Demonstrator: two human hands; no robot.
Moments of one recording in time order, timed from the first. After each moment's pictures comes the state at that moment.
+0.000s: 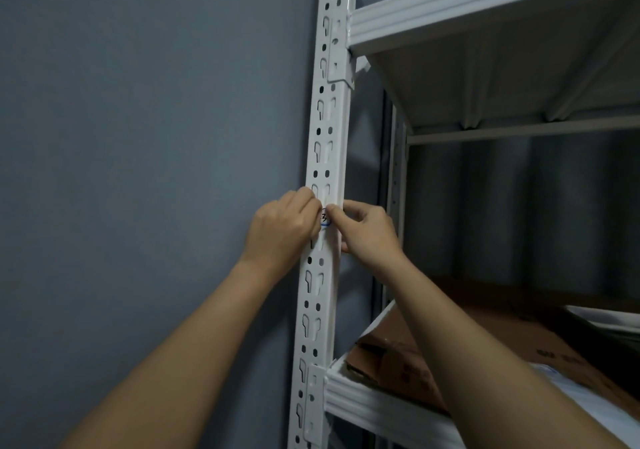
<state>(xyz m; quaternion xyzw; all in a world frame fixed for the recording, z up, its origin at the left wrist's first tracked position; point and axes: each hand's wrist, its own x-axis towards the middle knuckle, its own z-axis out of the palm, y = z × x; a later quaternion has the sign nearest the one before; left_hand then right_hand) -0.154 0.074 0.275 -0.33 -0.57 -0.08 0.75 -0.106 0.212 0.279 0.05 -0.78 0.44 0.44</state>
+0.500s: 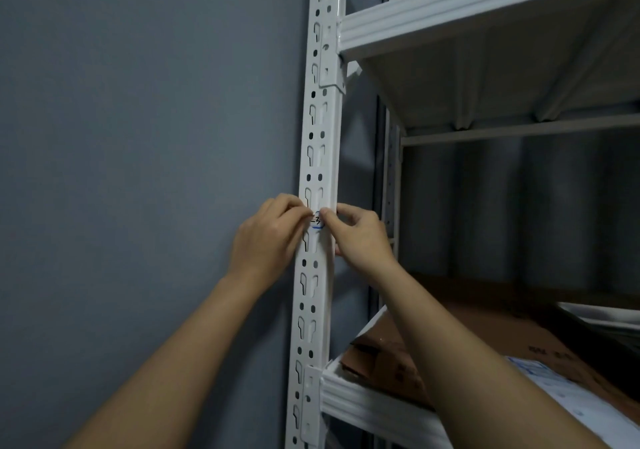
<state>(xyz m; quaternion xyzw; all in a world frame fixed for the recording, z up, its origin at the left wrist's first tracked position) -0.153 0.064 0.264 -0.40 -0.62 -0.25 0.63 -0.111 0.212 0.275 0.05 -0.77 0.45 0.44</state>
